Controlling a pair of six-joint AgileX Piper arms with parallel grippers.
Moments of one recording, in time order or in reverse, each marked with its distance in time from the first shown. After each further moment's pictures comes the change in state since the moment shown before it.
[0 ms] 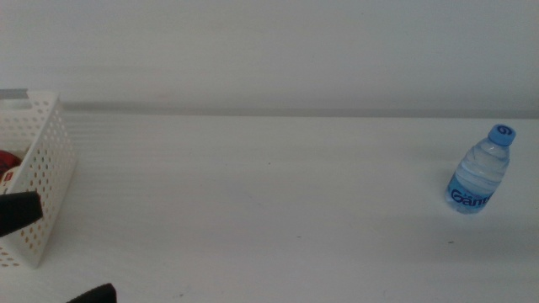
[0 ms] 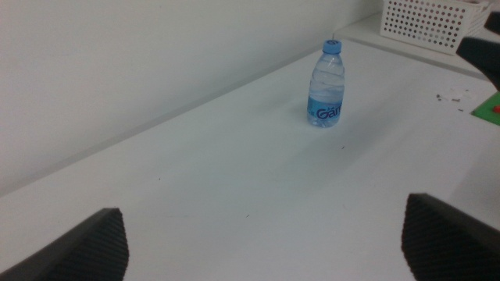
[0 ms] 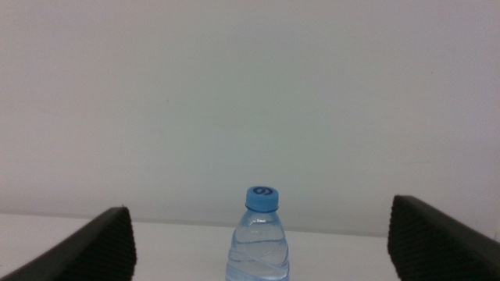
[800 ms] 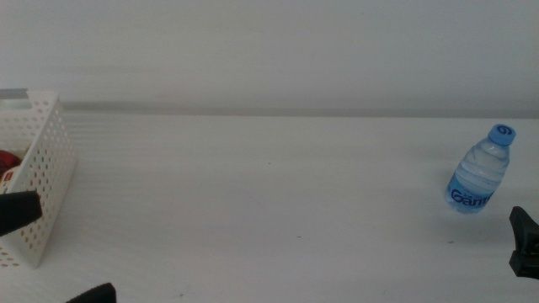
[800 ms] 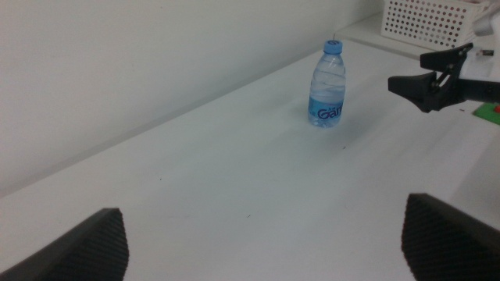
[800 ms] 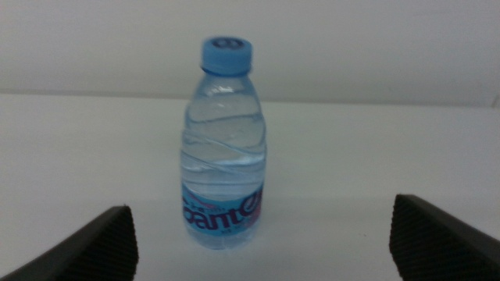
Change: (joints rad) left arm 0.000 0.000 0.000 0.004 -0.001 0.000; right arm -0.002 0.997 0.000 0.130 -0.656 -0.080
